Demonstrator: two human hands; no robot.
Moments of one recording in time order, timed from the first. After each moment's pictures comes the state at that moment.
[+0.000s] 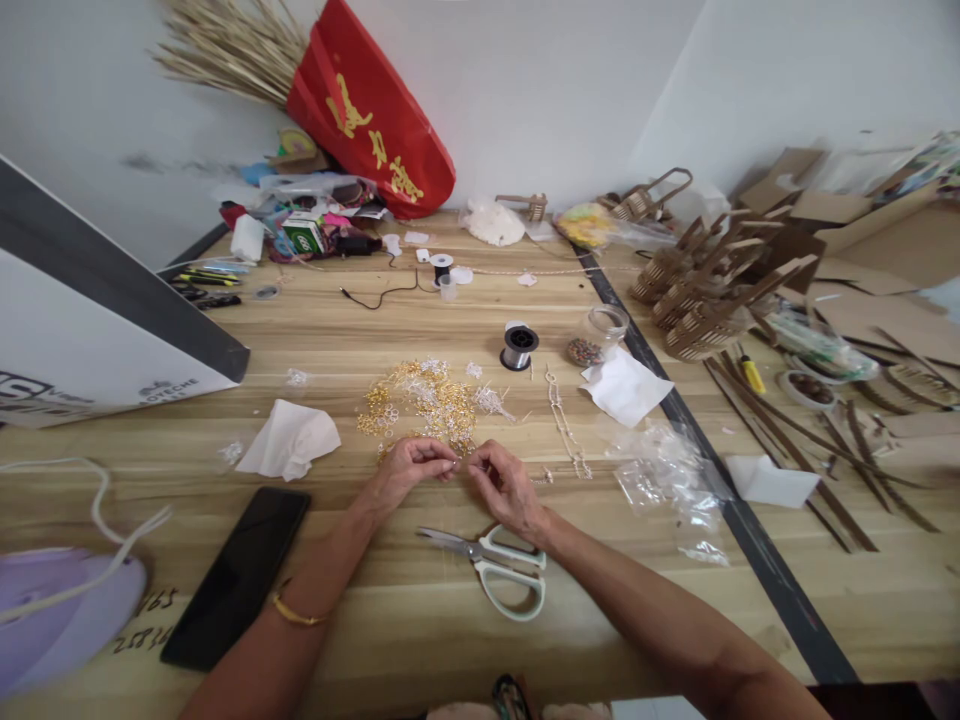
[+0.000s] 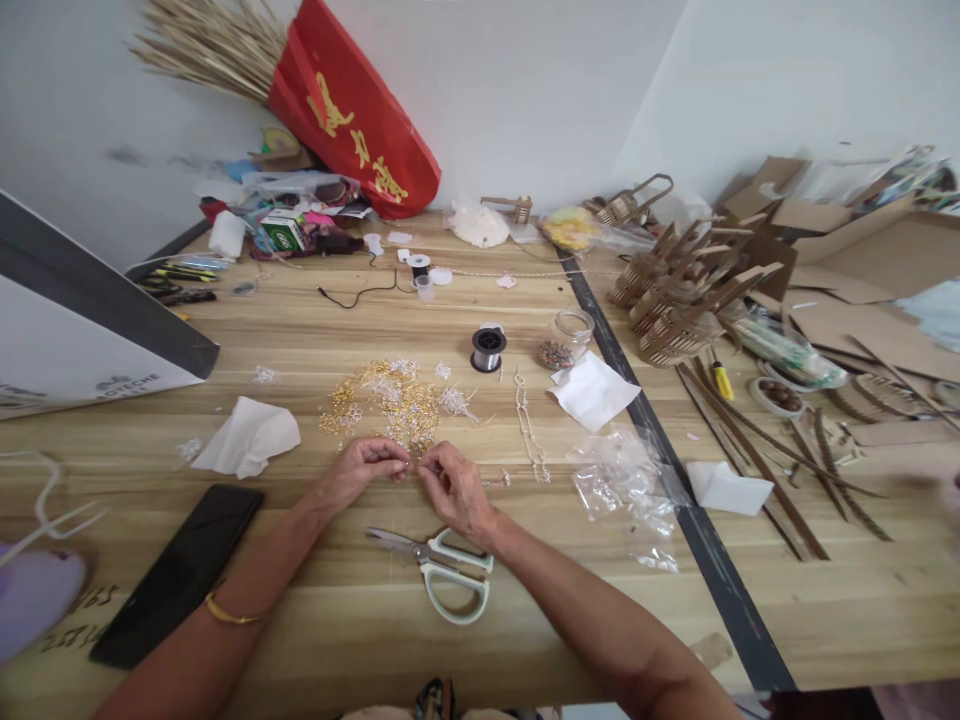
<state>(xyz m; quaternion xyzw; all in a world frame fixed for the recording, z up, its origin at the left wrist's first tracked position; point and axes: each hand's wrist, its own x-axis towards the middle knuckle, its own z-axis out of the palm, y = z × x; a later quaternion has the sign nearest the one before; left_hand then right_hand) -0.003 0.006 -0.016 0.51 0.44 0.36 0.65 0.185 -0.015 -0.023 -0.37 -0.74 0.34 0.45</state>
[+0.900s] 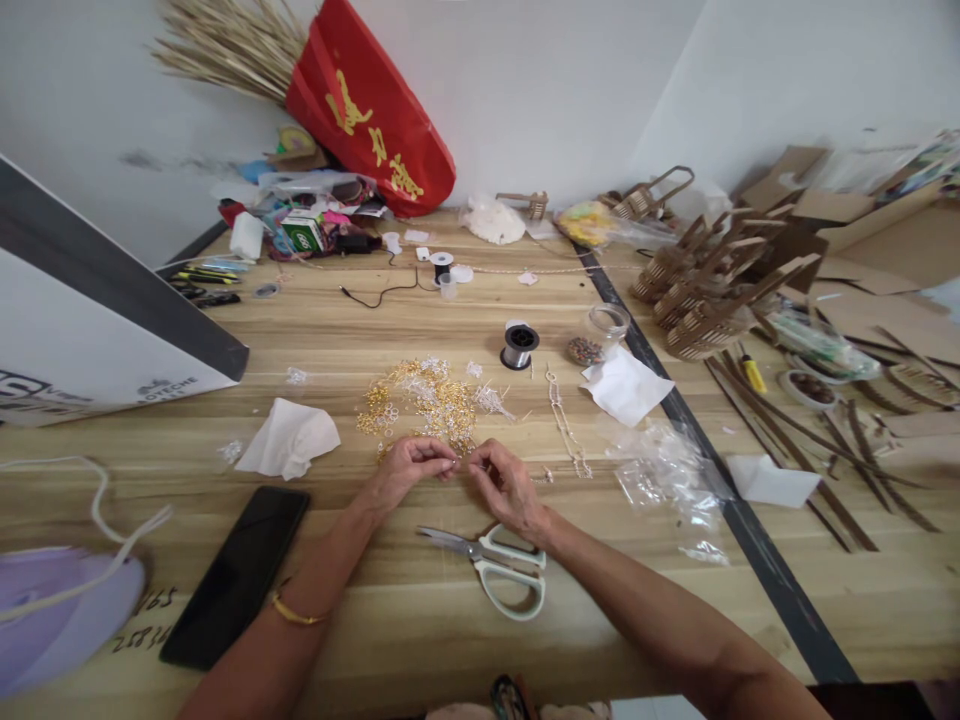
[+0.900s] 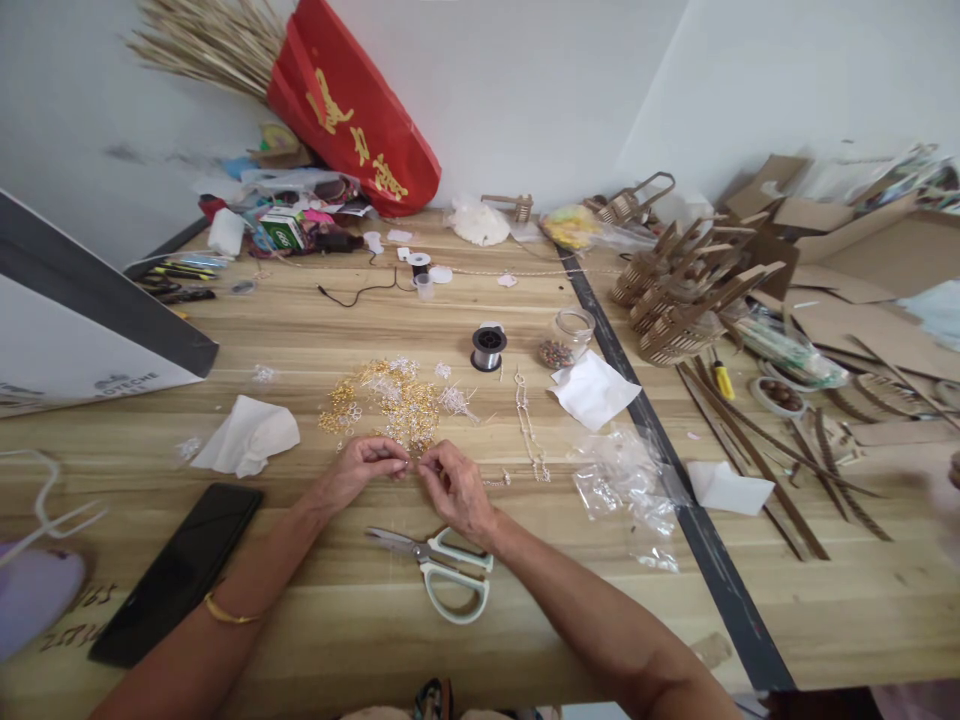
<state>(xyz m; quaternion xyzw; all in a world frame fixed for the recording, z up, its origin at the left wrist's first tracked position) -0.003 0.007 -0.016 0.50 0.44 0.36 0.65 0.186 -0.014 -0.024 -0.37 -0.74 0.32 0.45</state>
